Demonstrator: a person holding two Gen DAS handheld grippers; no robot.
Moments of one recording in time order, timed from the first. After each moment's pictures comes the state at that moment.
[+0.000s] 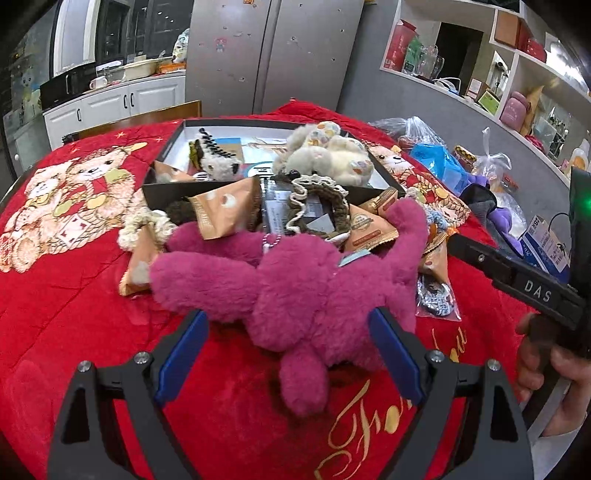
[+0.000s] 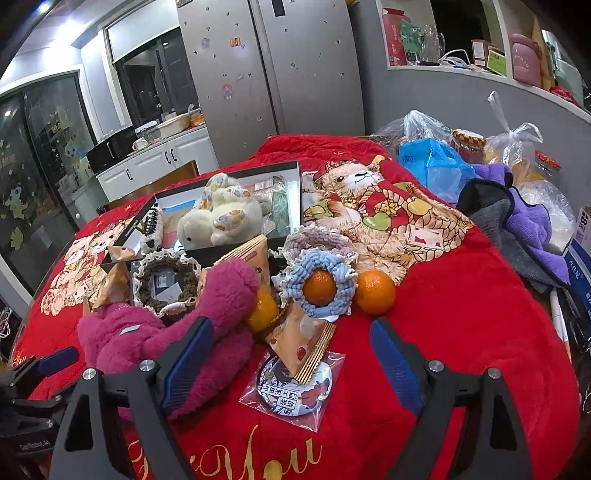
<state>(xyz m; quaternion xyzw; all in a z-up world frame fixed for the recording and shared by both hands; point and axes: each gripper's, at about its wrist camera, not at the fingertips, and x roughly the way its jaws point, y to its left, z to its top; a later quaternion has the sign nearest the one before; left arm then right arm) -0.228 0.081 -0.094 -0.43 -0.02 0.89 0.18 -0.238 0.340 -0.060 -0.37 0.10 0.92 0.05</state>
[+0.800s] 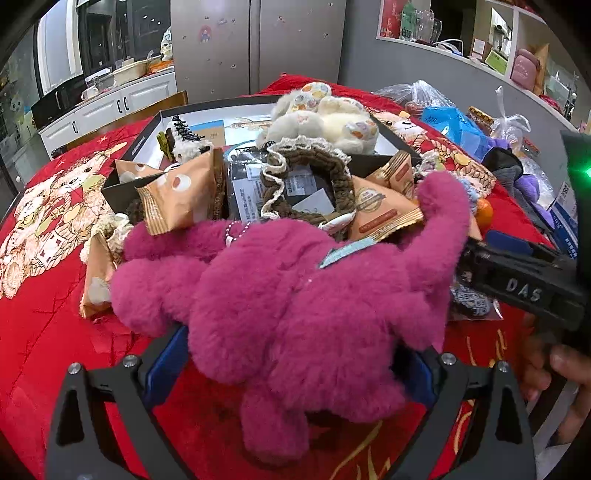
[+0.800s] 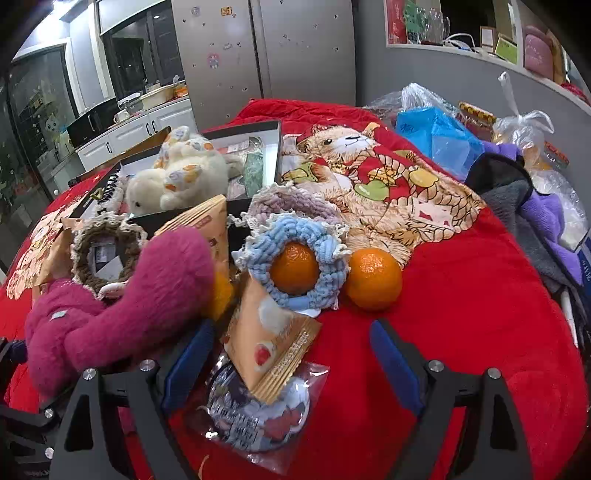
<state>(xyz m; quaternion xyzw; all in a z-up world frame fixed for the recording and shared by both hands) -0.257 0.124 -0.128 -0.45 0.05 0.88 0.15 -0.276 0.348 -0.105 -0.41 0.08 0.90 0.07</state>
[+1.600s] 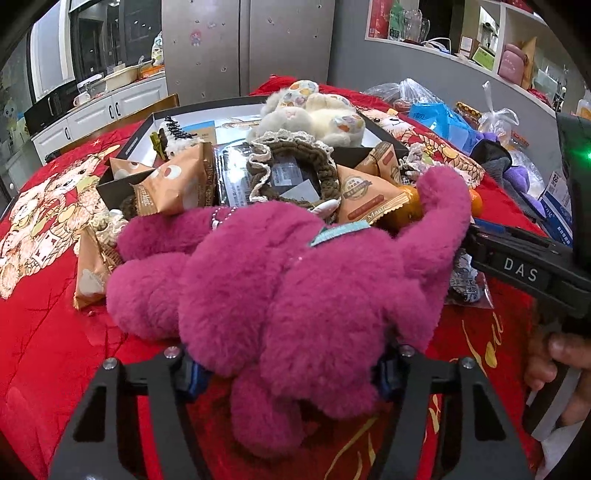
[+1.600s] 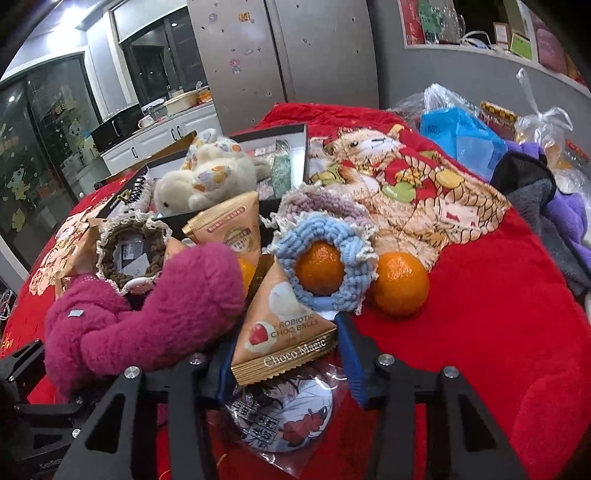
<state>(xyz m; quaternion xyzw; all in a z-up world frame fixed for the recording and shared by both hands) -0.244 0.121 -0.130 -0.44 0.05 0.88 0.17 -0.271 0.343 -0.105 -0.40 0.09 0.91 0.02</state>
